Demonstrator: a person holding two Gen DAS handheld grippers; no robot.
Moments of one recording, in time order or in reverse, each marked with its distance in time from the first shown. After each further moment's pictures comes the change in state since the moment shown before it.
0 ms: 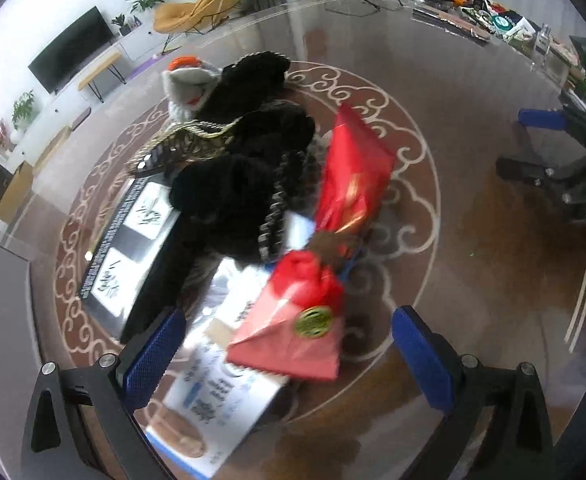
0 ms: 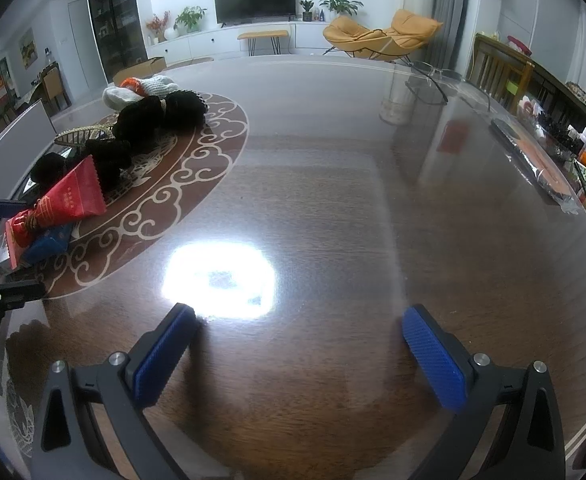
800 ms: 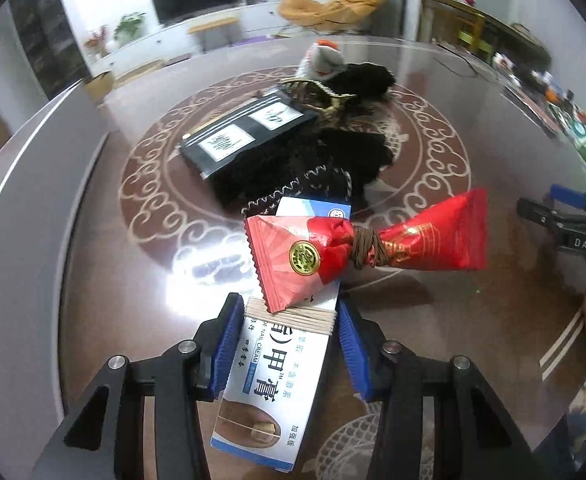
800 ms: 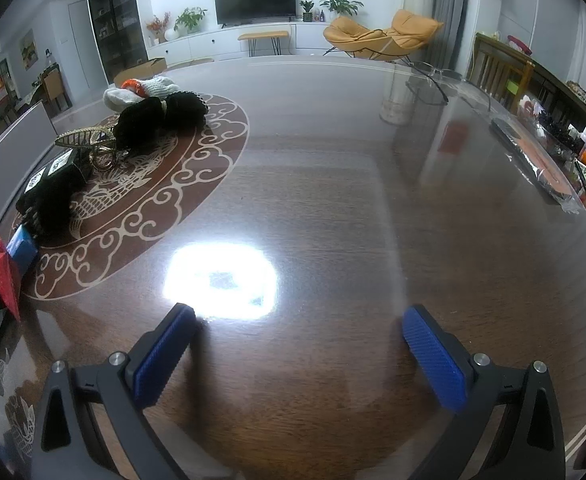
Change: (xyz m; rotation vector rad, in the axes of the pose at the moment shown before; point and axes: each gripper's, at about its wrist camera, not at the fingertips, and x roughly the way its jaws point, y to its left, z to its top) left arm -0.036 0.008 -0.070 -0.449 -0.066 0.133; right arm 0.000 0.000 0.000 0.001 -0.002 0.004
